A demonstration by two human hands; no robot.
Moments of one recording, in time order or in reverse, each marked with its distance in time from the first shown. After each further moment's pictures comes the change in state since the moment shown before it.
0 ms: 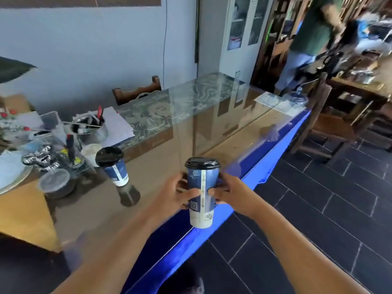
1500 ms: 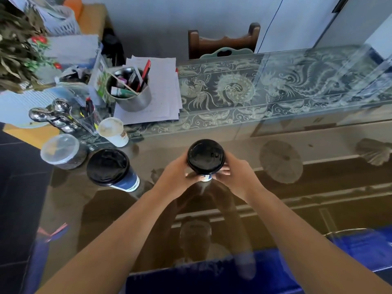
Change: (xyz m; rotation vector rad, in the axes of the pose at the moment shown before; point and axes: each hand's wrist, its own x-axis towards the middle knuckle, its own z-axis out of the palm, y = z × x) left_hand 0.255 -0.106 -0.144 0.468 0.572 -0.152; right_hand 0.402 -0.001 0.014 -0.479 -0.388 -0.211
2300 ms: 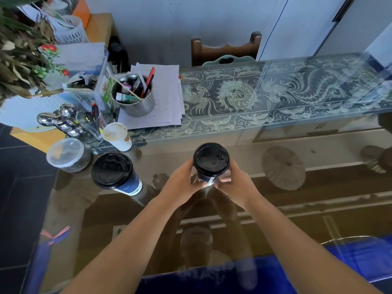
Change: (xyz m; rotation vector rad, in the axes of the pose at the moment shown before) left_hand 0.001 0.000 0.014 -0.014 -0.034 -0.126; right_hand -0.004 0.009 0.011 0.076 -0.016 0.130
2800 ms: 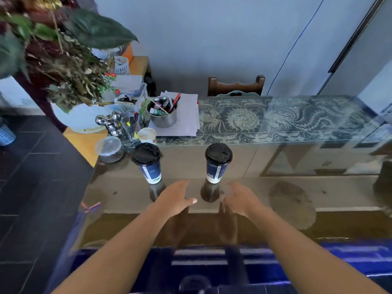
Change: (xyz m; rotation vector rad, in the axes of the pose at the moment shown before) left_hand -0.106 -0.005 -0.023 0.322 -0.103 -0.199; right_hand -0.080 -0.011 0.006 -0.347 -0.139 0.089
